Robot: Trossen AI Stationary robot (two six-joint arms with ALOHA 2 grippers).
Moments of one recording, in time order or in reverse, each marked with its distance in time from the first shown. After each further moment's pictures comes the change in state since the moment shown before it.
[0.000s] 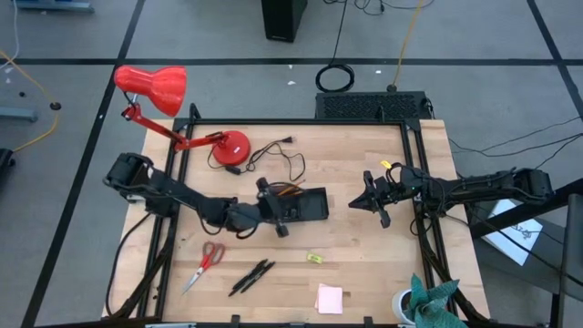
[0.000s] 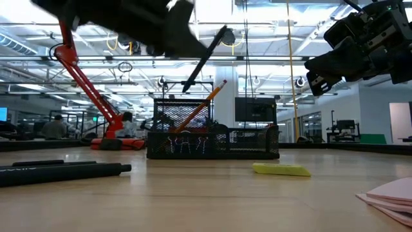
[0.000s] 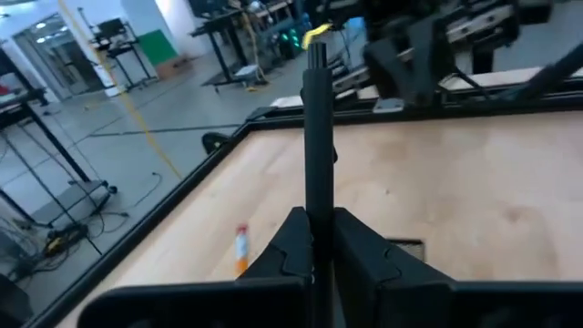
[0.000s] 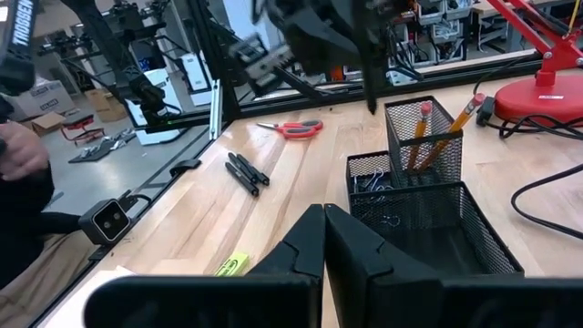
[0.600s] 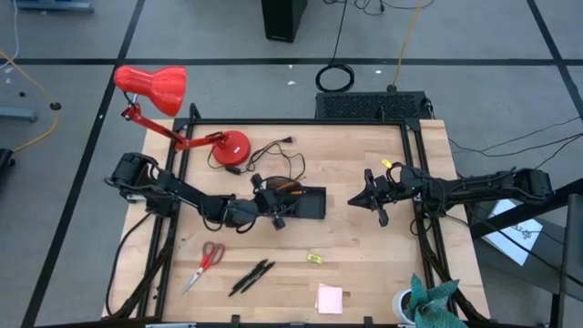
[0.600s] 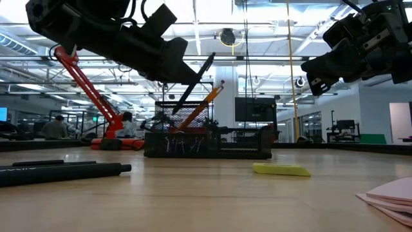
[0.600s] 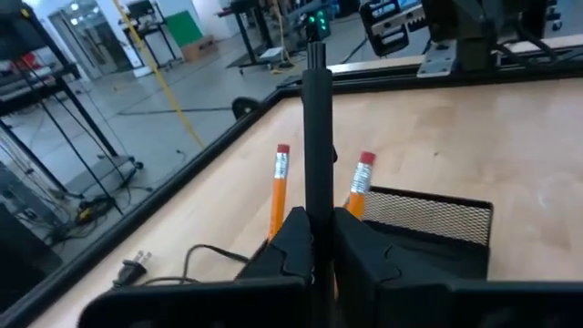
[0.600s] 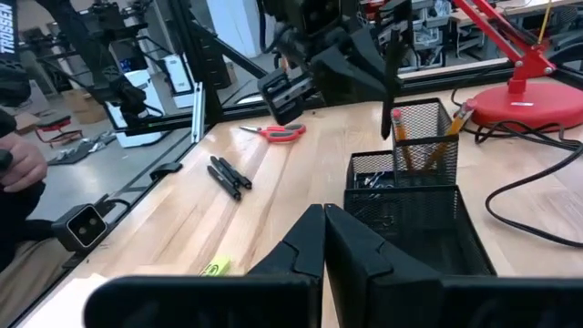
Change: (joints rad) left arm 0.056 0.035 -0.107 0.106 -0.025 -0.020; right arm 0.000 0.000 0.000 0.000 0.050 -0.018
